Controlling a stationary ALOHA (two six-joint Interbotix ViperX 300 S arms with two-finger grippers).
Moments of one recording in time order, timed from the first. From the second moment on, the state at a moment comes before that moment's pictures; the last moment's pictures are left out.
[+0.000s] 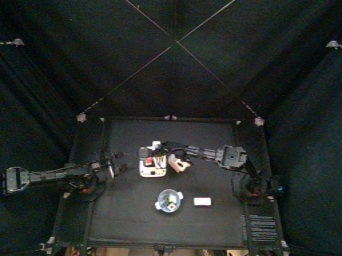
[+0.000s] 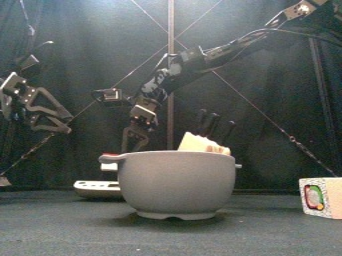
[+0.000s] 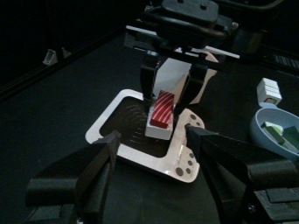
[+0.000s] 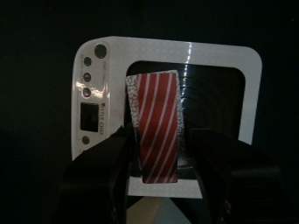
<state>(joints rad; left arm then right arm) 0.39 -0.81 1.49 -0.04 -0.48 -0.09 -0.31 0.55 -0.27 0.19 0.84 -0.50</state>
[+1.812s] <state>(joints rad) 0.39 -0.81 1.49 -0.04 -0.48 -0.09 -0.45 -0.44 0.77 -0.18 0.64 1.00</state>
